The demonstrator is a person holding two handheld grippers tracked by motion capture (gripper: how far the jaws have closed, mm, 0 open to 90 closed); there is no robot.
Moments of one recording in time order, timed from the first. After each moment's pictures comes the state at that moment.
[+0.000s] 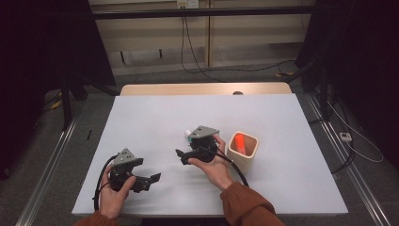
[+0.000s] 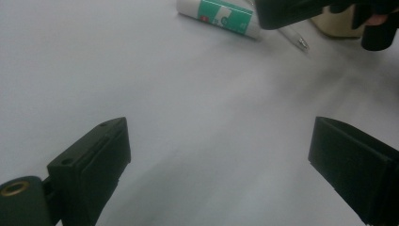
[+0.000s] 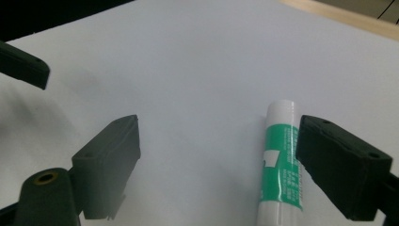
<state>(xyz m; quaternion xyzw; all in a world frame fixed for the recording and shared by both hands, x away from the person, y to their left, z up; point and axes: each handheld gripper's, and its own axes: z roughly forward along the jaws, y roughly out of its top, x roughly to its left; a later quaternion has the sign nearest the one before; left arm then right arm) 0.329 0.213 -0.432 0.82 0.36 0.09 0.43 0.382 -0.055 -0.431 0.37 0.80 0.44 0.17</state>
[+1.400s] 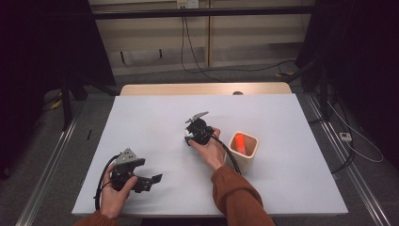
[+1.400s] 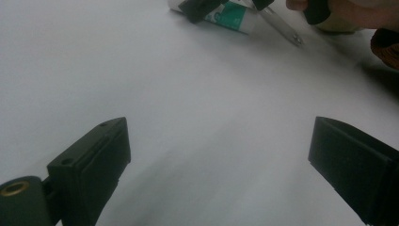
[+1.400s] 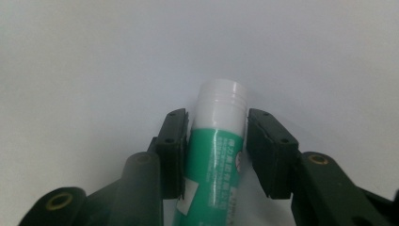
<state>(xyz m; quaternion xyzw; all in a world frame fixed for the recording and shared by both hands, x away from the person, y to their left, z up) 0.330 0.210 -0.433 0.82 0.36 0.08 0.43 0.452 -0.052 -0.452 0.43 0.83 0.32 0.14</state>
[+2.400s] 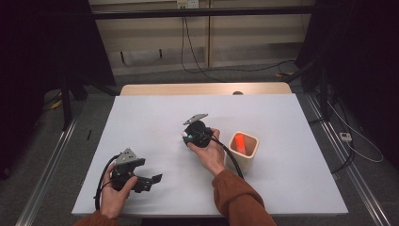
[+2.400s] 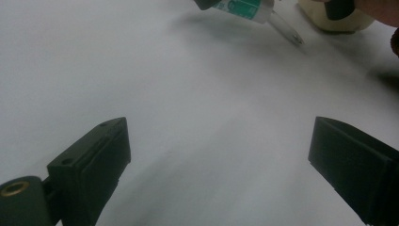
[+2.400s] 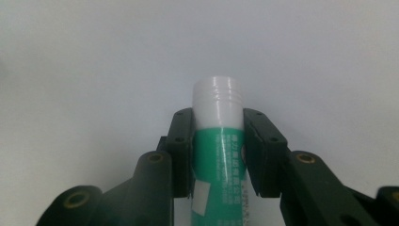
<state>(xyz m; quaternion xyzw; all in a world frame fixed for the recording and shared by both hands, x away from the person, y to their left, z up) 0.330 0.210 -0.433 0.82 0.36 0.08 0.43 0.429 -0.047 -0.432 0.40 0.83 0.35 0.16</state>
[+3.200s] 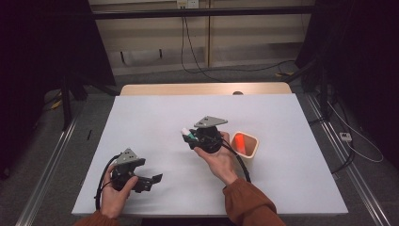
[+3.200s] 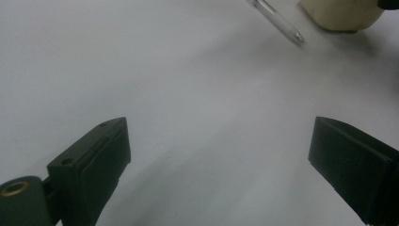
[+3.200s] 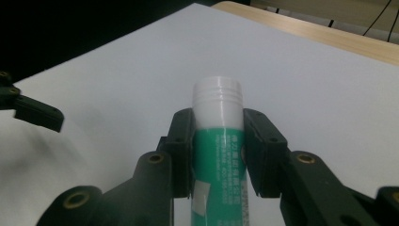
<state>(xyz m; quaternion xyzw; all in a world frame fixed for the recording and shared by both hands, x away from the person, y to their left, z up) 0.331 0.209 -0.433 0.82 0.36 0.08 0.43 0.387 -0.075 -0.401 0.39 0.77 0.49 0.16</state>
